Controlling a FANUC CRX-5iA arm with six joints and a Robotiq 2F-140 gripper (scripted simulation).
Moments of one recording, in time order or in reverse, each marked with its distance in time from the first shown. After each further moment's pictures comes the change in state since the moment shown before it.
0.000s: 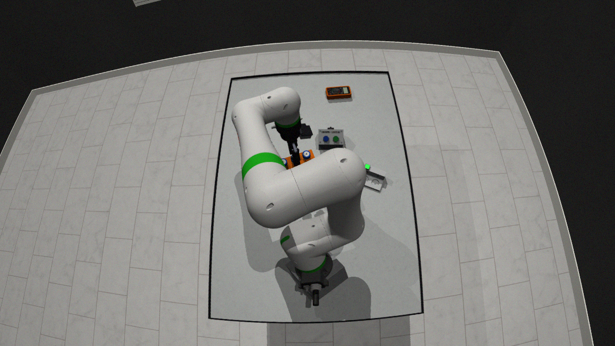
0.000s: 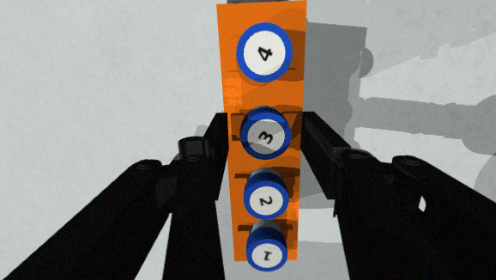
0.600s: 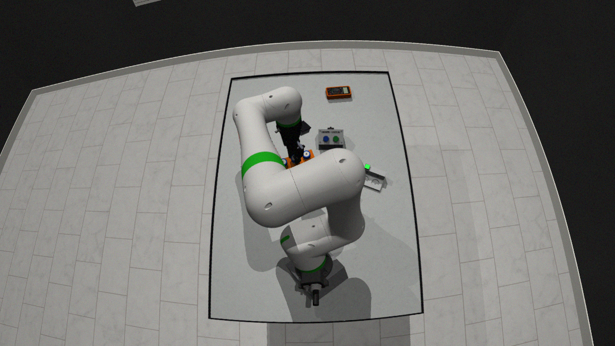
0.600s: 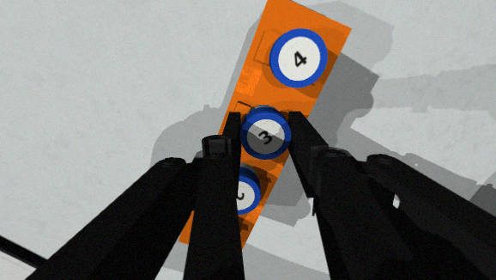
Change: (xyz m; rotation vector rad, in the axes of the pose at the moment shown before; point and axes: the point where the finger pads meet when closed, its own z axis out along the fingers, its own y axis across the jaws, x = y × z) arm 0.000 0.000 0.000 0.002 -0.014 -0.413
